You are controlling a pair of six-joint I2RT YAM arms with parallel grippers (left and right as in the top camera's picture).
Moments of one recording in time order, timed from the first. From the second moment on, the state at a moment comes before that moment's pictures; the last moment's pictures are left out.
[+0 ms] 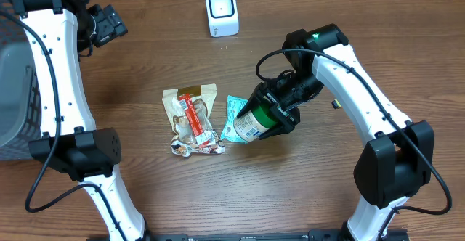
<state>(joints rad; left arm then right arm) 0.14 2.16 2.56 -1.69 -0.05 -0.46 0.36 1.93 1.70 -1.64 -0.95 0.67</state>
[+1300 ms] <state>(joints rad) 0.14 2.16 2.56 -1.69 -0.05 -0.46 0.35 1.93 2.08 -1.21 -0.41 0.44</state>
